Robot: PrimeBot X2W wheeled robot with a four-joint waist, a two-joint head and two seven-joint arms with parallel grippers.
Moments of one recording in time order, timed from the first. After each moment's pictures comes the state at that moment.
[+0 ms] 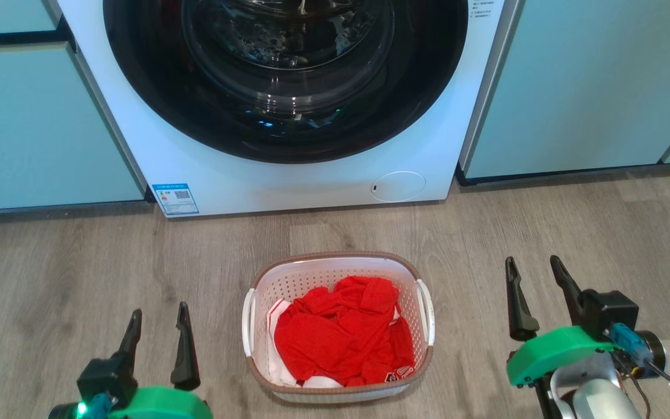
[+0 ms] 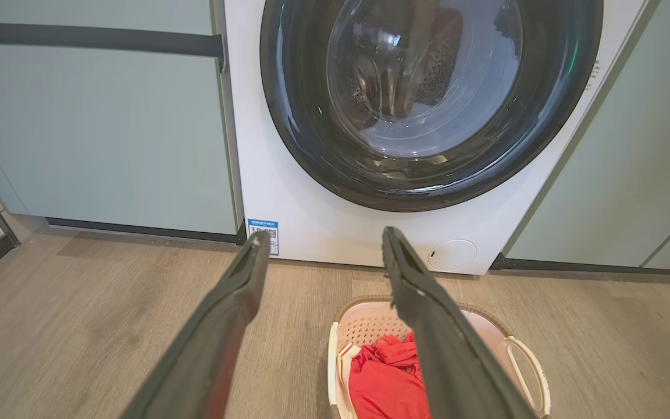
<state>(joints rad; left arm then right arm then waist) 0.17 0.05 -0.12 0.11 -0.21 0.09 -0.25 -0.03 -0.05 0.10 0.24 0.22 0.13 -0.25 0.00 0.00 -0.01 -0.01</state>
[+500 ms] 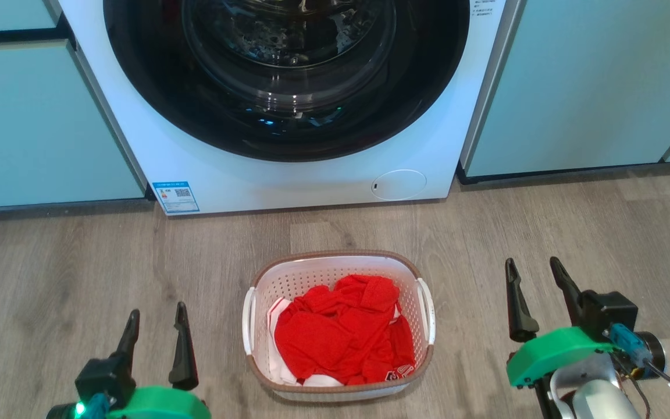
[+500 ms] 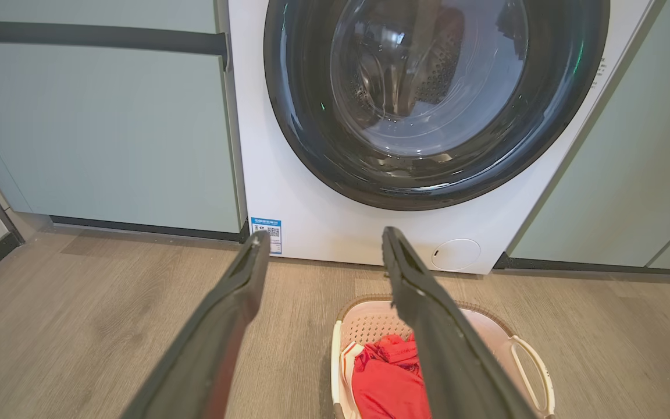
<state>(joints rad) 0.17 0.05 -0.11 0.11 -0.21 0.09 -0.25 -0.03 -0.05 0.10 0.25 0.22 0.13 -0.25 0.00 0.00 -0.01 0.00</state>
